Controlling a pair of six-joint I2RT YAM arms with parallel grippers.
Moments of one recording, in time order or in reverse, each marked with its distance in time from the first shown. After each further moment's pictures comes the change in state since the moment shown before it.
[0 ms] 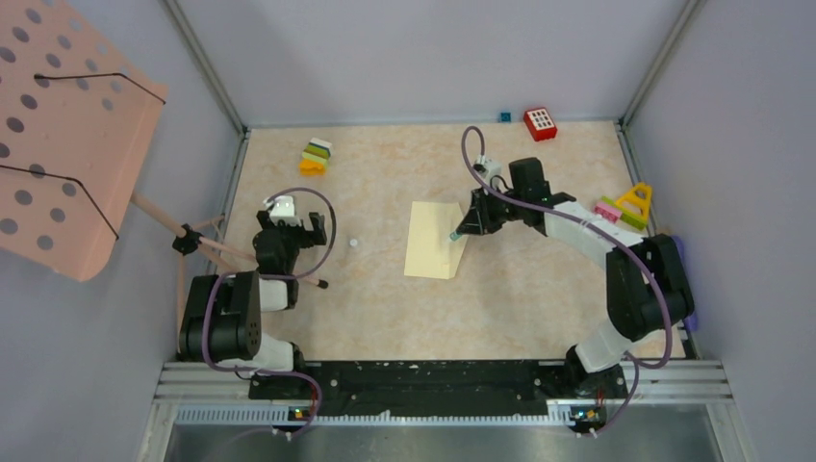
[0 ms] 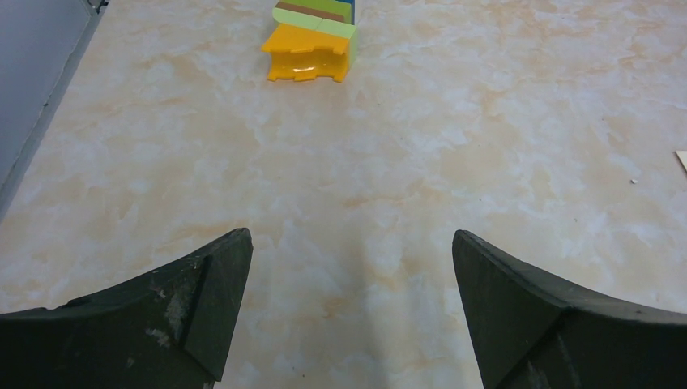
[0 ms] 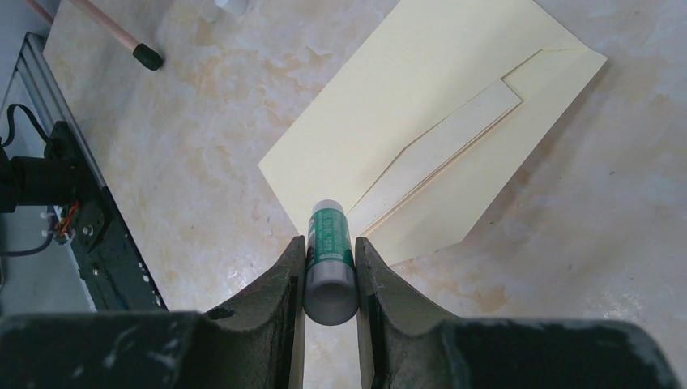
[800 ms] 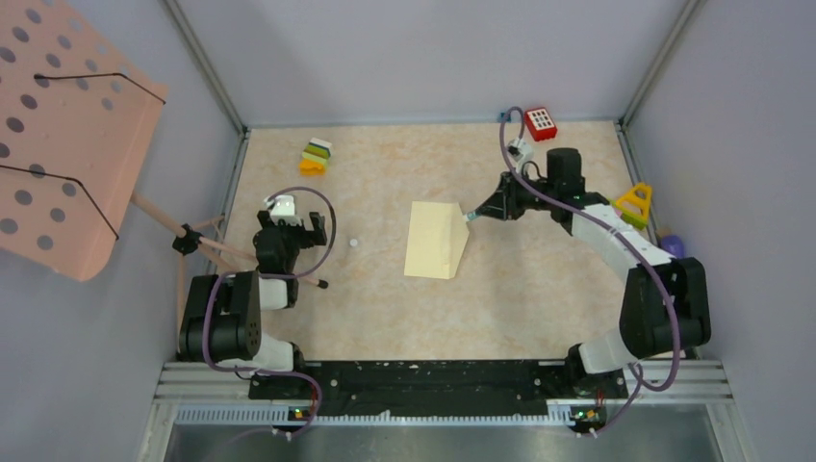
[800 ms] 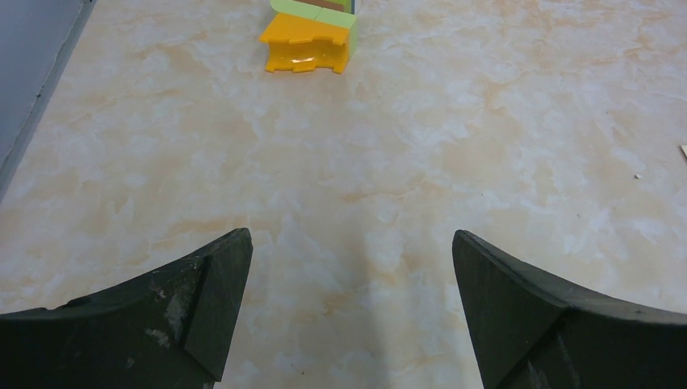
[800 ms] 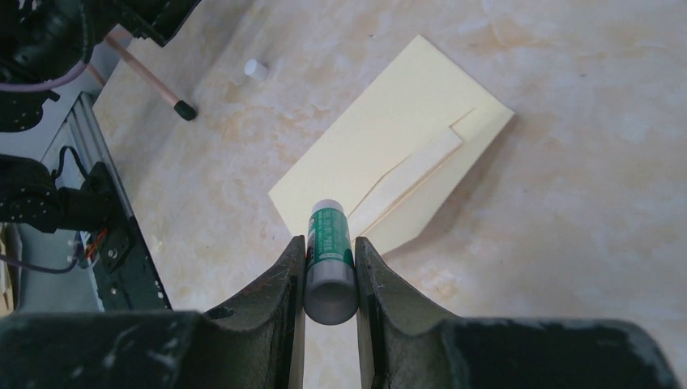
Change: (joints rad) left arm 0.000 -0.004 0.034 -0.073 0.000 0.000; right arm -0.120 -0.118 -0.018 0.047 -0.130 -0.004
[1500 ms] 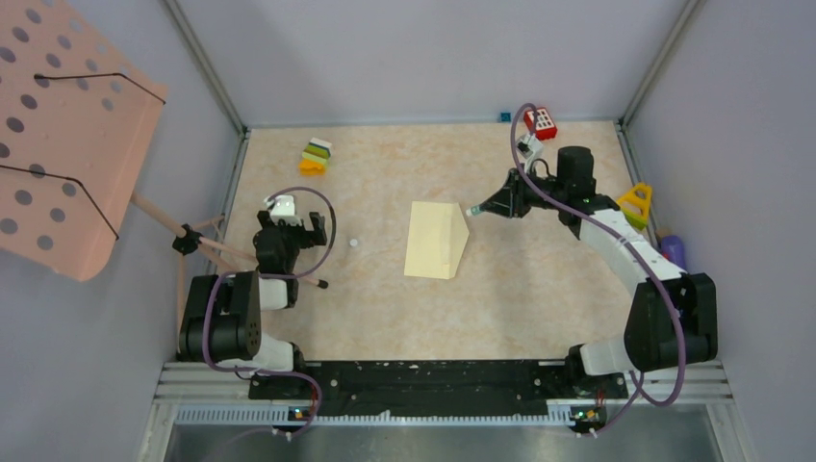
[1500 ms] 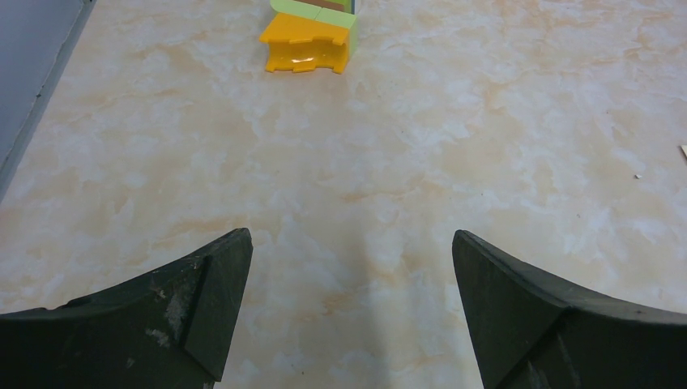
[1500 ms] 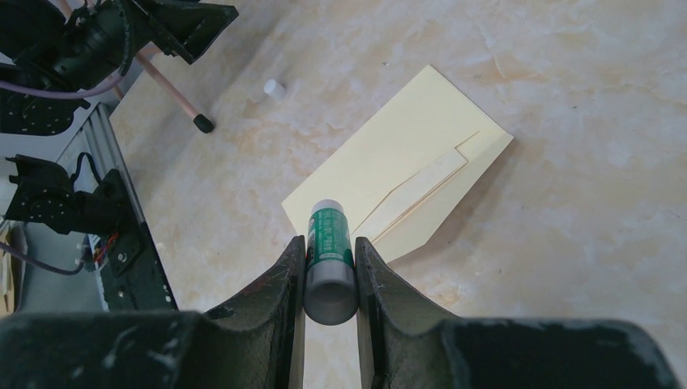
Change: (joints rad) left arm 0.000 0.000 0.000 0.000 0.000 0.000; right arm -0.068 -0.079 -0.024 0.030 -0.042 0.017
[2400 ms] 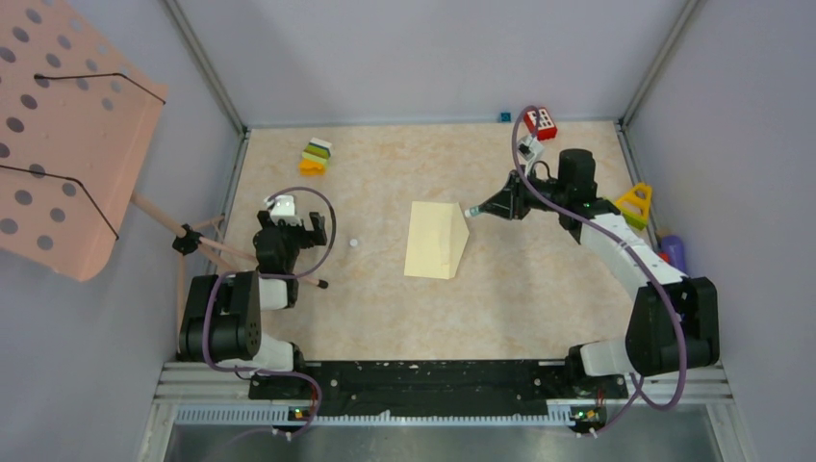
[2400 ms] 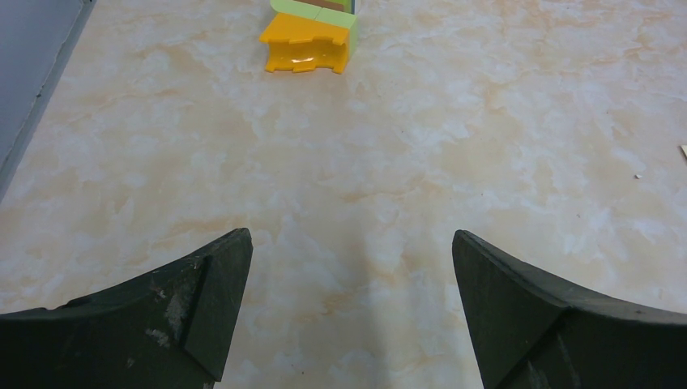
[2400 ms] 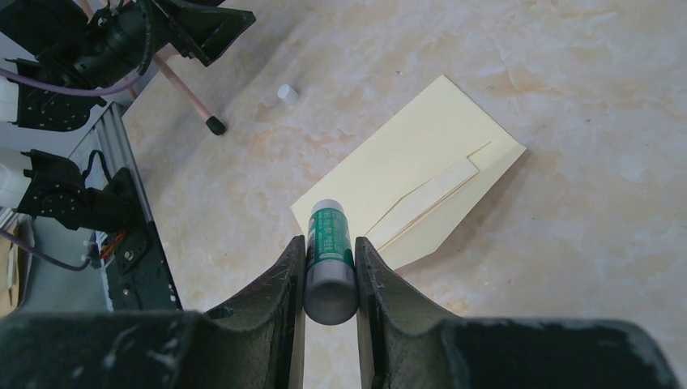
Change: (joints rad) left arm 0.000 0.000 0.000 0.000 0.000 0.000; right arm 0.000 -0.022 -0.035 0.057 -0.036 0.021
